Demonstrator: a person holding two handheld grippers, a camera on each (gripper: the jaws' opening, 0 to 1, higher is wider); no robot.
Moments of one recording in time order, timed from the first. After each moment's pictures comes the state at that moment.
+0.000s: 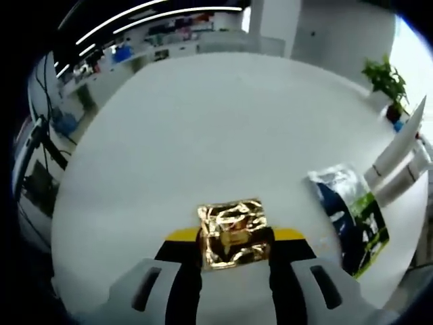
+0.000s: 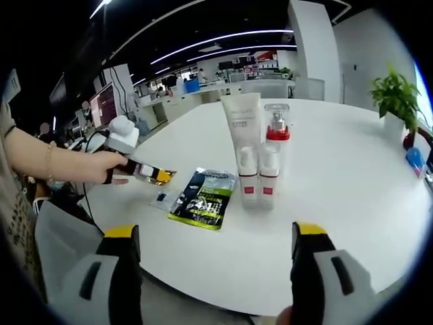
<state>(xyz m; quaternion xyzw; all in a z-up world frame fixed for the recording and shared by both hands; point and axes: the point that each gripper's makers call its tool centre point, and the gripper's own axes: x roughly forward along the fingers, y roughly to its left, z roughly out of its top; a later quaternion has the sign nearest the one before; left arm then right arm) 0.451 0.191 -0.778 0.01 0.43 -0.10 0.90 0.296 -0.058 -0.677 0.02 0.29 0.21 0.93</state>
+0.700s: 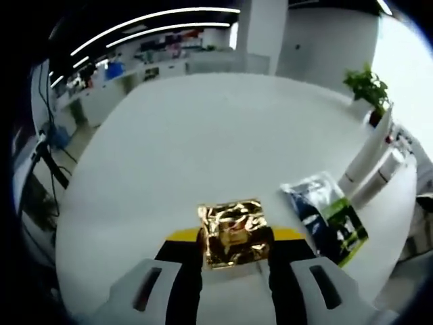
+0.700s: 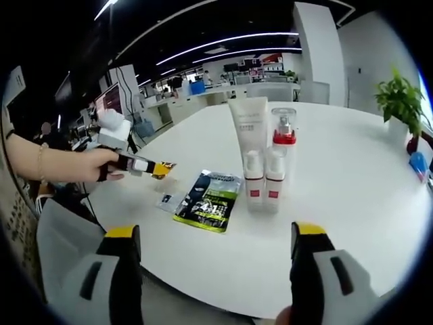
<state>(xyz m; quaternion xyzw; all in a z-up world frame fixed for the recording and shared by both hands) 0.435 0.181 -0.733 0.01 0.37 -0.15 0.92 0.295 -0.051 -0.673 0.01 0.28 0.23 0.93</state>
